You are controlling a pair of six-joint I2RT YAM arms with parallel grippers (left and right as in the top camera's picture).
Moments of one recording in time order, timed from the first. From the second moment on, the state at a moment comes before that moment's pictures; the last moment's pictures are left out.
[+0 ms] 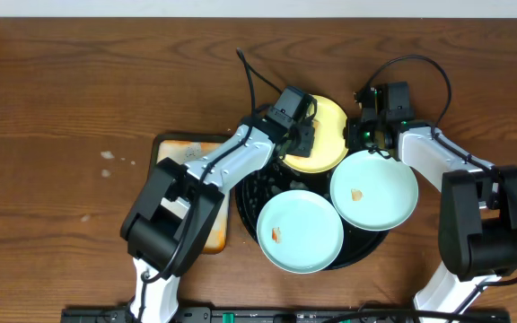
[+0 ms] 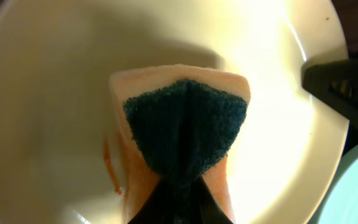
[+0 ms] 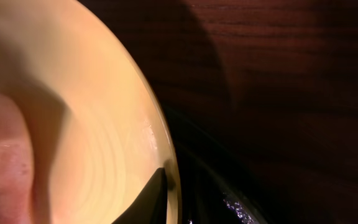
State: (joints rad) left arm -0.61 2.04 1.37 -0.37 0.12 -0.38; right arm 0.14 1.90 1.08 -0.24 -0.26 0.18
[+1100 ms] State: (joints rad) left arm -0.62 1.98 1.49 -0.71 -0.27 -0.38; right arm 0.15 1.90 1.09 -0.27 -0.26 0.18
